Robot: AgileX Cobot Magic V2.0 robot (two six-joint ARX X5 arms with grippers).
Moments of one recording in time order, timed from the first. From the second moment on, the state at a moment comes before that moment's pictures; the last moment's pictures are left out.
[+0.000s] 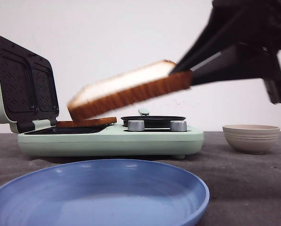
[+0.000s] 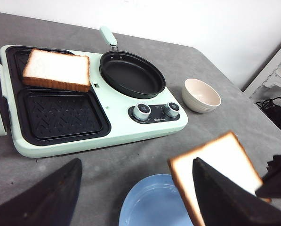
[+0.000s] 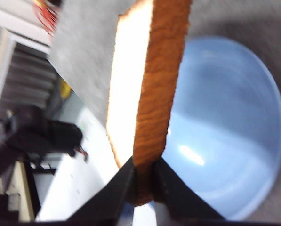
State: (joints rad) left arm -0.22 0.37 0.64 -0.57 0.39 -0.27; right arm 0.62 1.02 0.54 -0.10 -0.68 0.67
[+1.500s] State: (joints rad) left arm -0.22 0.37 0.64 -0.57 0.37 -0.26; right arm 0.62 1.94 1.34 0.00 -0.67 0.90
